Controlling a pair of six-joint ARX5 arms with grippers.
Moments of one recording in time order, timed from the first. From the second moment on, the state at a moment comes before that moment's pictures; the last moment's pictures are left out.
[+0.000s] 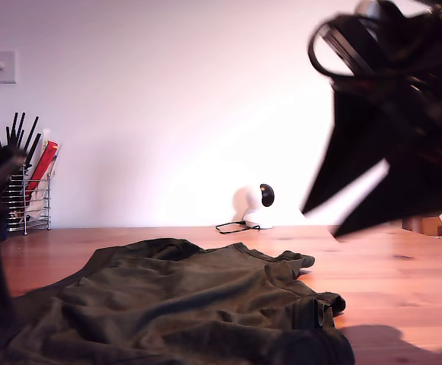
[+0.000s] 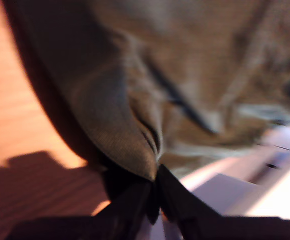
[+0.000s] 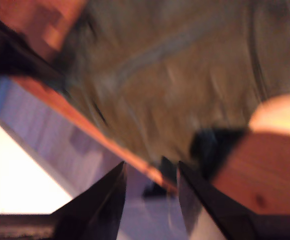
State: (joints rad) left arm -0.22 1.50 0.65 -0.58 0.68 -0.16; right arm 0.63 1.09 0.55 -0.36 -0.39 0.40
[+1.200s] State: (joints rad) left arm -0.22 1.50 0.67 -0.63 0.75 -0.13; right arm 0.63 1.41 0.55 -0.30 -0.45 0.49
